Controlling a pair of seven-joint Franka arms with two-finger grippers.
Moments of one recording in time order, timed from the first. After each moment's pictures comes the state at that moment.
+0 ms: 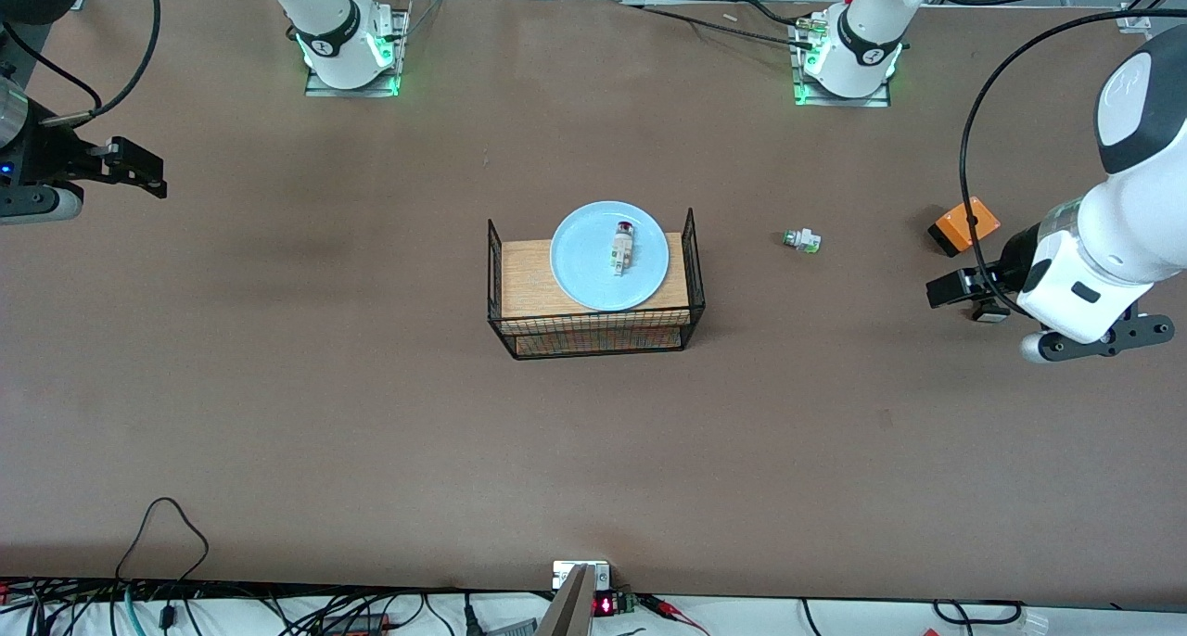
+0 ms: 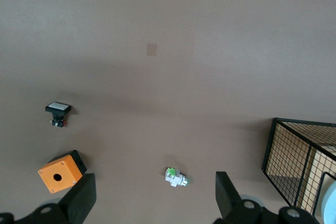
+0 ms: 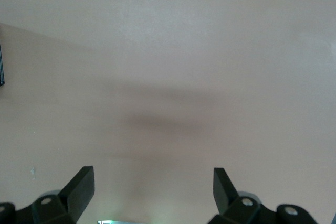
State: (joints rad) left arm 0.22 0.39 -0.44 -1.25 0.13 1.51 -0.37; right arm 0.09 -0.01 -0.10 -1.68 -0.07 1.59 -0.14
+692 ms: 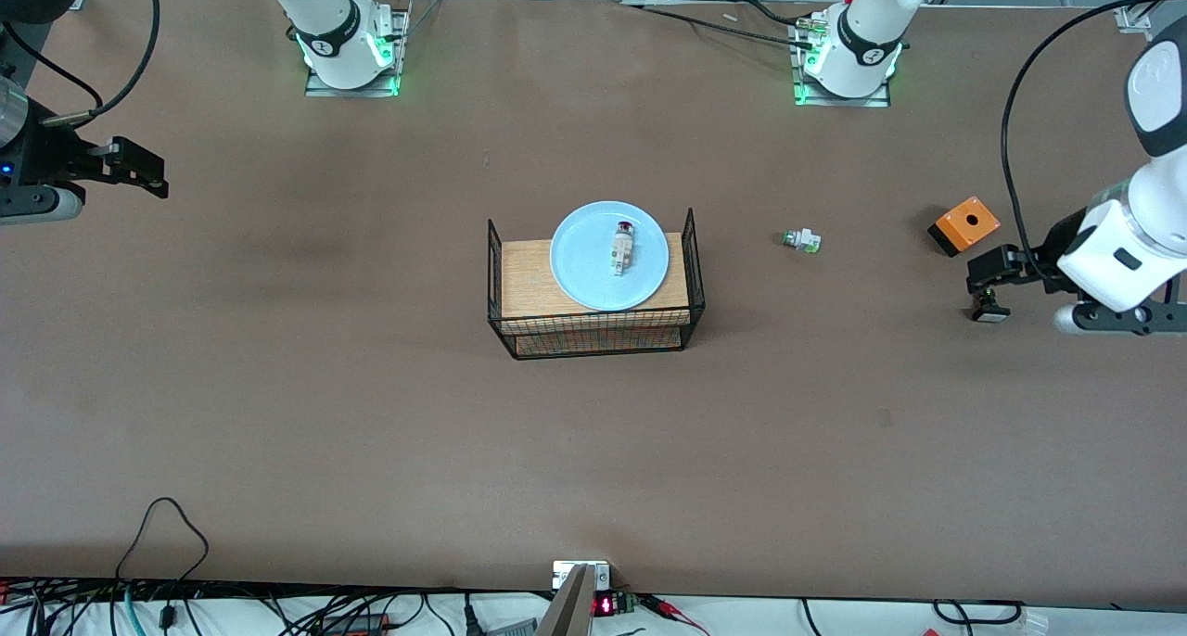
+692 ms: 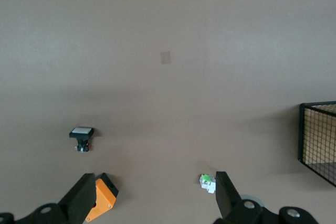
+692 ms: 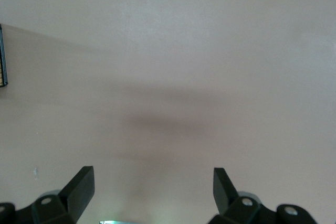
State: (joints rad) left arm 0.03 0.20 -0.06 -1.55 0.01 1.70 -0.05; right arm 0.09 -0.01 -0.10 -1.68 -0.07 1.59 -0.14
